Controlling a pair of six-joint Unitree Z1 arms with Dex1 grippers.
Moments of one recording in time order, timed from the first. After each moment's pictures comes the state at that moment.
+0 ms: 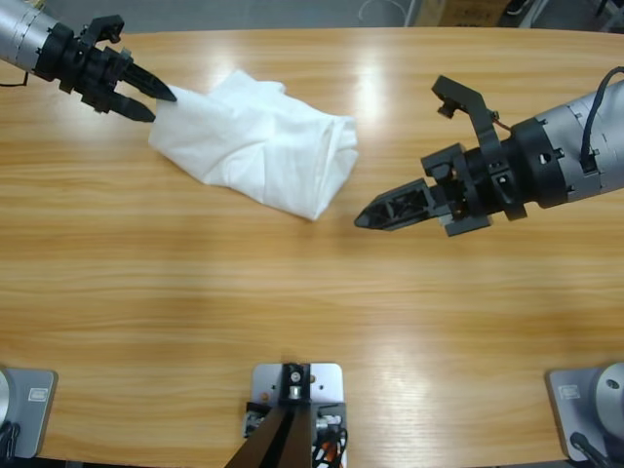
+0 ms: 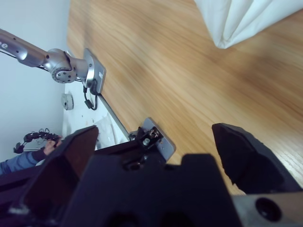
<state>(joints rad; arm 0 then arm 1) -0.17 2.00 -1.48 0.88 -0.73 -0.09 0.60 1.52 -0.88 0.31 0.72 0.38</state>
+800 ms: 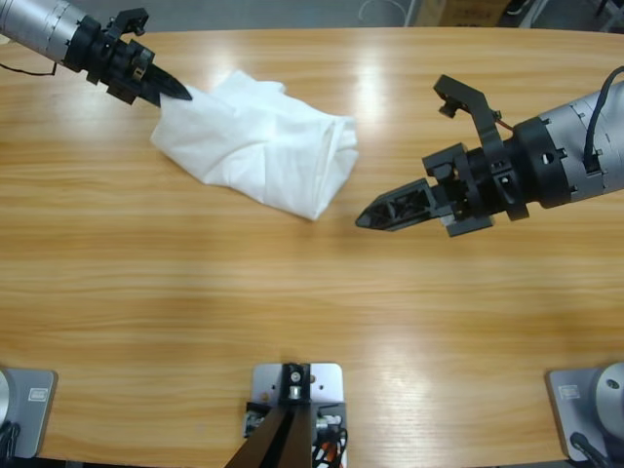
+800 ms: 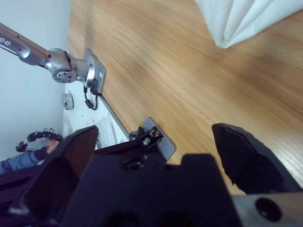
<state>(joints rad) -0.21 2.07 -1.58 0.88 -0.74 -0.07 0.60 1.52 -0.88 0.31 0.72 0.38</state>
